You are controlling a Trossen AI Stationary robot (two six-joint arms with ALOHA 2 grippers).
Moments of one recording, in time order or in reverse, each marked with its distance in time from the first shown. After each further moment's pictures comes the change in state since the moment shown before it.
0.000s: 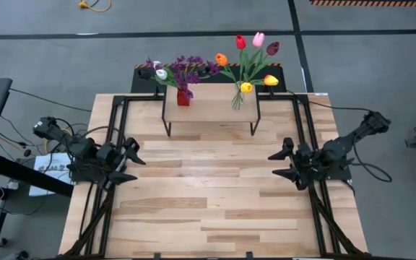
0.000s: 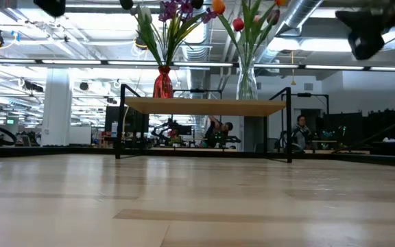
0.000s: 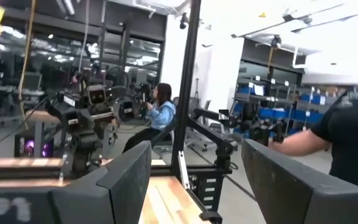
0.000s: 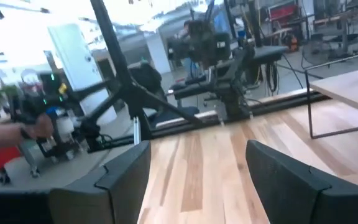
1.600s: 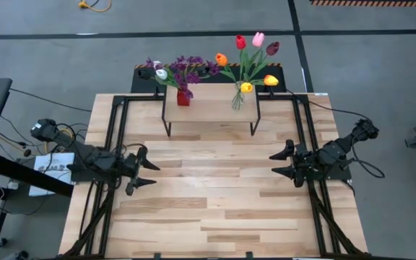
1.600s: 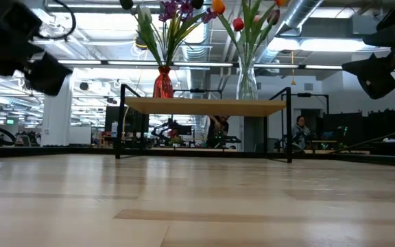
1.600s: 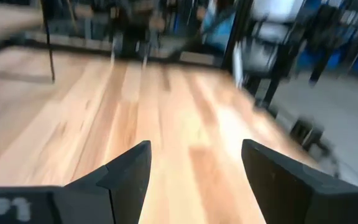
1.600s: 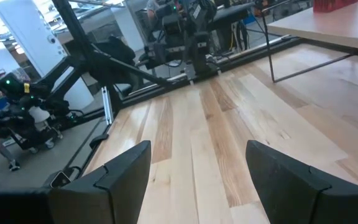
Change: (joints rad) left arm 0.045 0.008 -0.268 -0.131 -0.113 -0.126; right arm 0.000 -0.338 -0.157 -0.353 0.078 0.163
